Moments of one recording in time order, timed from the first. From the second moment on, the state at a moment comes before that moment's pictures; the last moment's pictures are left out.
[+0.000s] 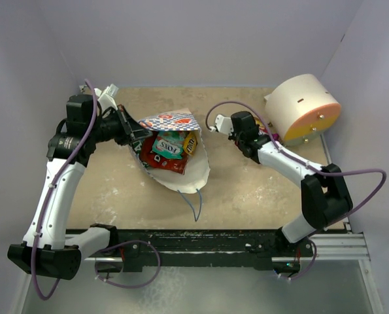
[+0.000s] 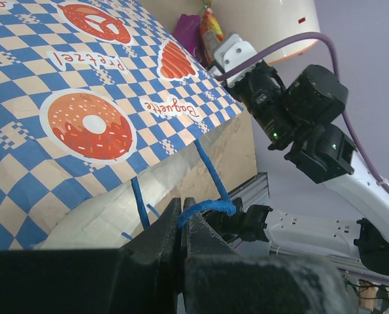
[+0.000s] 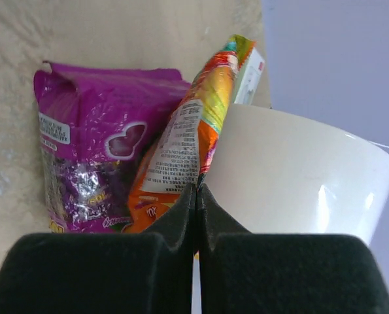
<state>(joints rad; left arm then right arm) -0.13 1.12 1.33 -0.75 0.63 -0.67 0.49 1.55 1.06 -0.17 0.51 -0.96</state>
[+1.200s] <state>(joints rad) -0.13 1.09 1.31 -0.76 0.67 -0.67 0.41 1.52 0.87 -0.16 0.26 -0.85</state>
